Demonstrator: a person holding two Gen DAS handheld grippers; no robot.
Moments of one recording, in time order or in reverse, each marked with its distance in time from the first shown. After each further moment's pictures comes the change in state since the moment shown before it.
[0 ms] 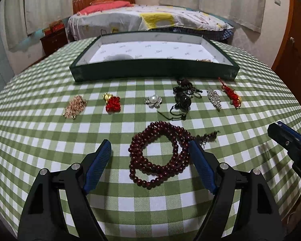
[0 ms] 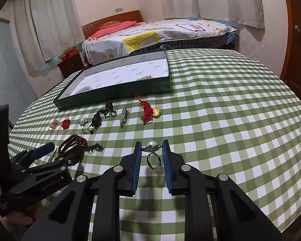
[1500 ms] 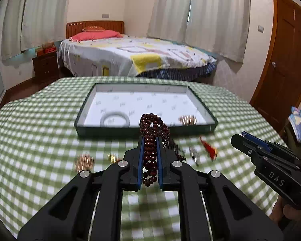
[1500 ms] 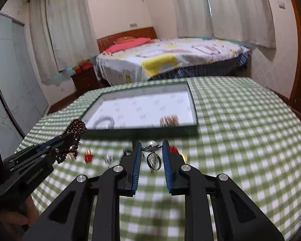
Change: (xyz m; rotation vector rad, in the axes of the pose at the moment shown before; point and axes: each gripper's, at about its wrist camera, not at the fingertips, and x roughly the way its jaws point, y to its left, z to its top) left arm -0.060 0.019 0.061 0.001 -0.257 -0.132; right arm -0.009 0.038 0.059 -0.056 -0.139 0.083
